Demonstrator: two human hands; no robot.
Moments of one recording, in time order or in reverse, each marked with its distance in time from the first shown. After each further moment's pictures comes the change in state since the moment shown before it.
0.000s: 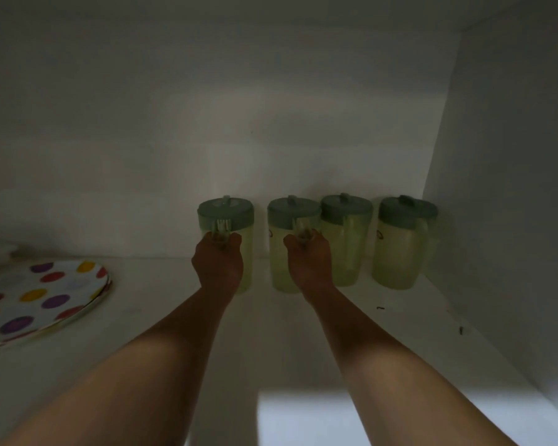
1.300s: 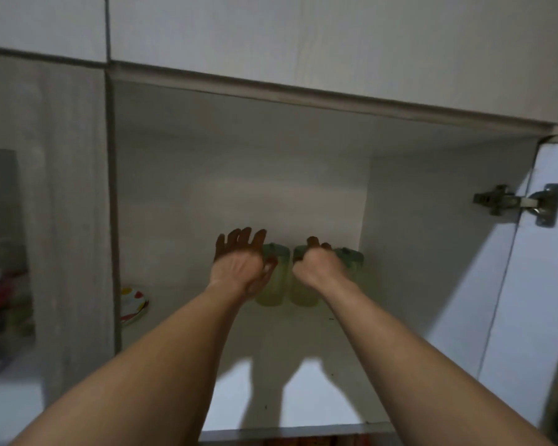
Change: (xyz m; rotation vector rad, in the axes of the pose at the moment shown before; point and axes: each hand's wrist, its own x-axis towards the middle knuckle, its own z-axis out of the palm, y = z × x) left_hand -0.124 0.135 -0.162 0.827 -0.201 0.879; right_hand -0.163 -0.228 -0.117 -0.975 -0.177 -0.044
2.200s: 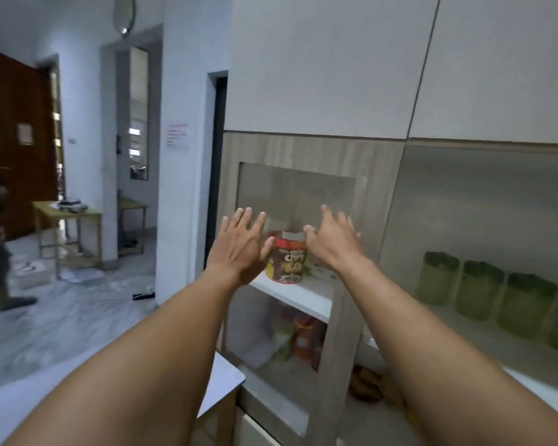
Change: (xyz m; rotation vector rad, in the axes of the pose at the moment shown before) left_hand -0.352 -0.165 -0.310 0.356 0.075 -0.514; right_hand -0.317 -0.250 -0.016 0.225 -0.136 -0.670
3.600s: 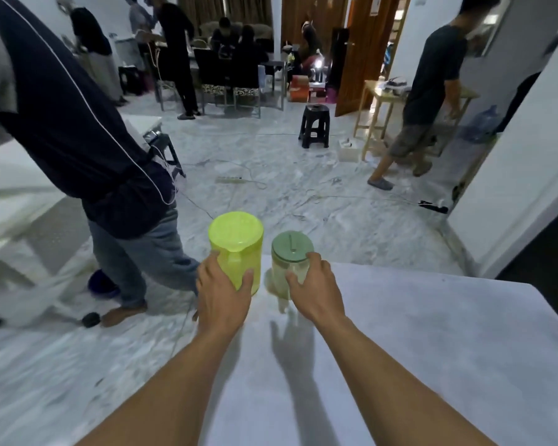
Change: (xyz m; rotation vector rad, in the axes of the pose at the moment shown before) left_hand -0.446 -0.555 -0.017 0.108 0.293 -1.480; right_hand -0.252 -0.503 0.548 0.467 -0.935 -0.540
